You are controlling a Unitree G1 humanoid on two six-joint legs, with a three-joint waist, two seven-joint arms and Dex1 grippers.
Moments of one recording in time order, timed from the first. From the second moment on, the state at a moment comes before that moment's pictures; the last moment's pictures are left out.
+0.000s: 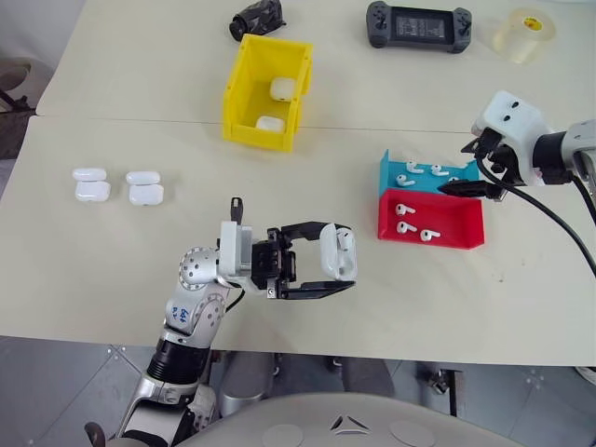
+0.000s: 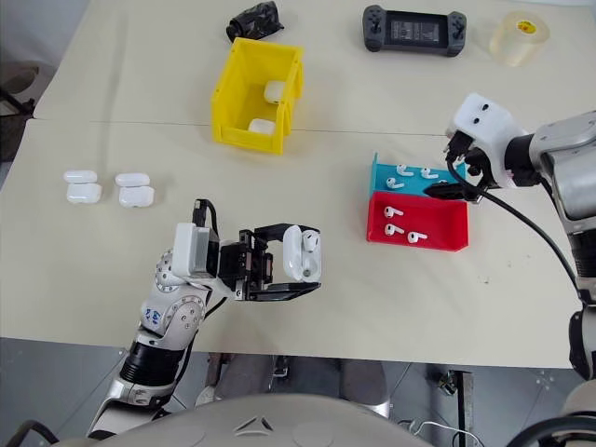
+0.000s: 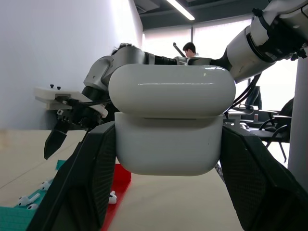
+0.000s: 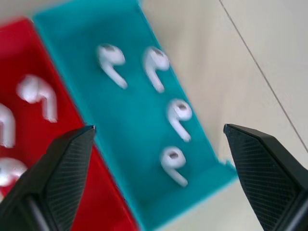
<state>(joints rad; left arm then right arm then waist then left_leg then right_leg) -0.15 0.20 -0.20 -0.19 -0.56 -0.07 -1.15 -0.82 -1.02 0.29 0.24 0.09 0.65 1.14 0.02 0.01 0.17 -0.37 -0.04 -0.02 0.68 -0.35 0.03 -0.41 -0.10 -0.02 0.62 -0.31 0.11</state>
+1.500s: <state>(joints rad) -0.19 0.19 -0.19 -0.14 -0.55 -0.11 -1.13 -1.05 -0.85 0.39 0.86 -0.31 0.06 1.43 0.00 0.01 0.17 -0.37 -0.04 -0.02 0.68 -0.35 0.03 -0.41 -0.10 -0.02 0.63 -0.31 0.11</state>
